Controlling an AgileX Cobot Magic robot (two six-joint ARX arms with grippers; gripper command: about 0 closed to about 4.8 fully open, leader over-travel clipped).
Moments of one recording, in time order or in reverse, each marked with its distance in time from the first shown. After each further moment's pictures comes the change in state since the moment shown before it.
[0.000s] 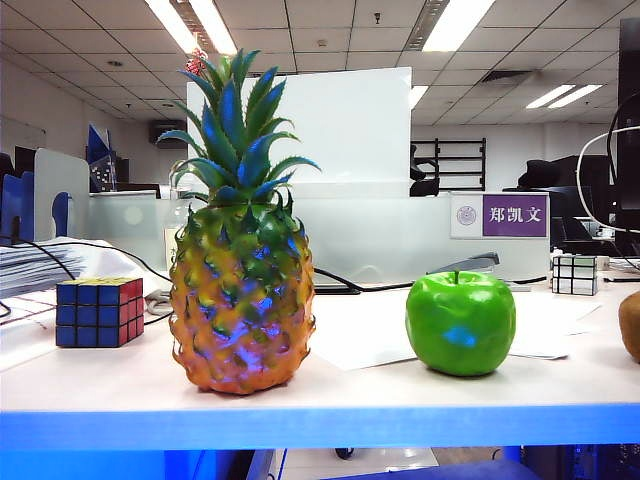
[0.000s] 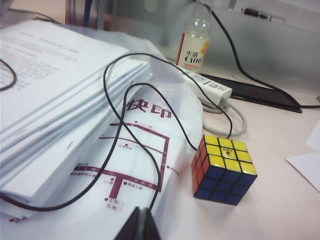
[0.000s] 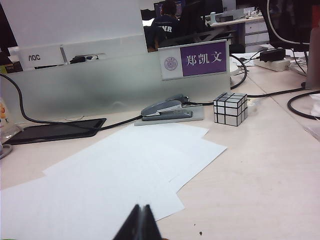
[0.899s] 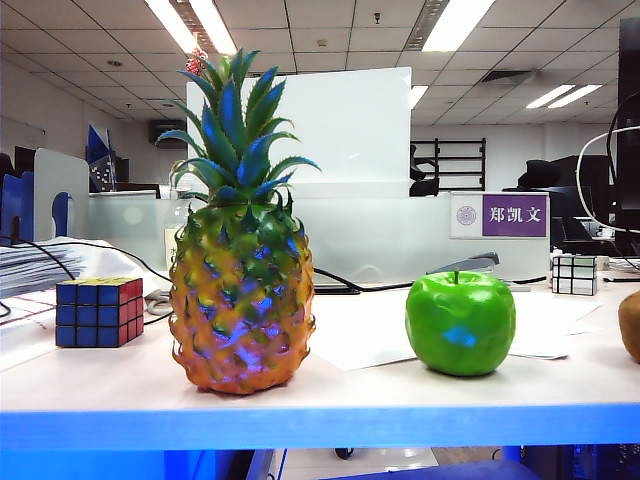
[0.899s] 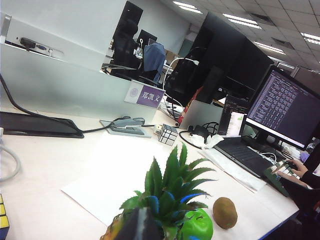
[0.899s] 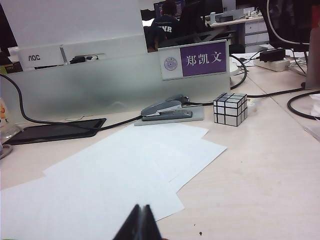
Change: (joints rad) left arm 0.000 0.000 0.125 0.206 0.674 -0.328; right arm 0.000 0.000 0.000 0.000 0.000 0.000
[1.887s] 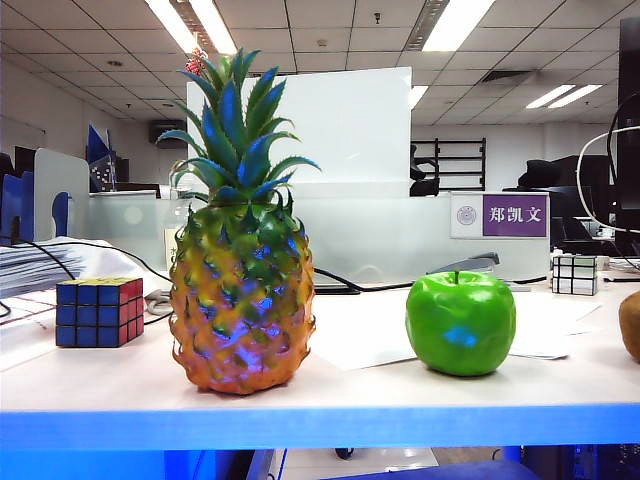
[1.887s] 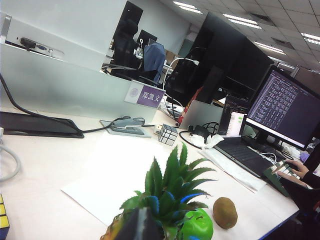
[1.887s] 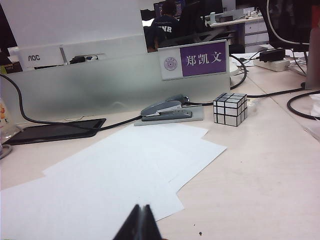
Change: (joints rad) left arm 0.000 0.000 0.000 0.000 0.000 0.000; right arm 0.000 0.000 0.000 0.000 0.001 0.000
